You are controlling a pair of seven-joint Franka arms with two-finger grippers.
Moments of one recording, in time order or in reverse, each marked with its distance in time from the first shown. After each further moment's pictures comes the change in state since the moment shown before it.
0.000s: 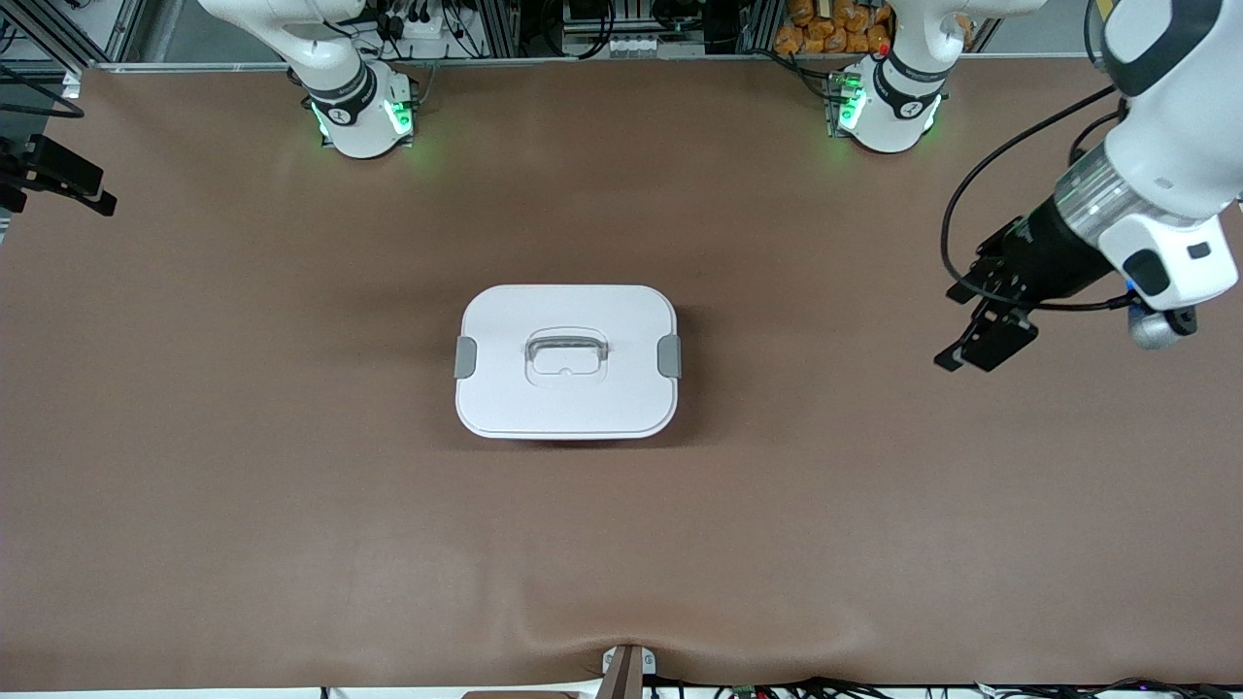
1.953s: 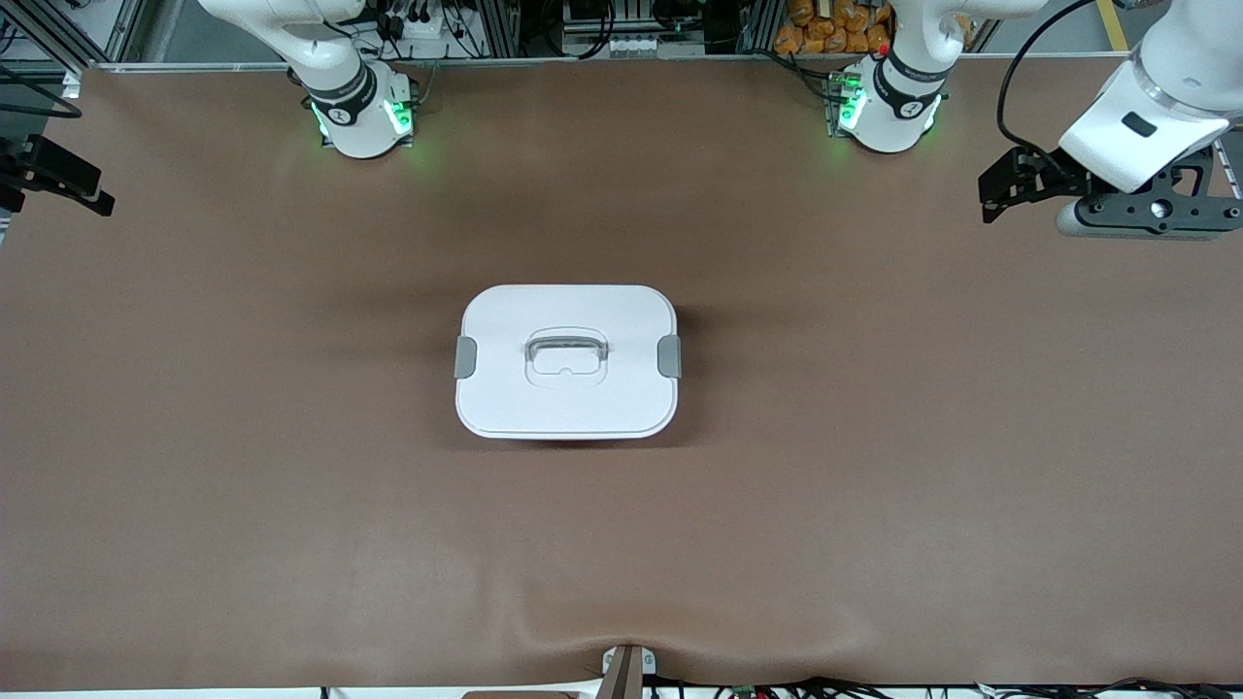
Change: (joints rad) left arm 0.000 -0.157 0.011 -0.081 0.248 -0.290 1.188; right arm -0.001 0.000 -0.003 0.000 0.000 0.000 0.000
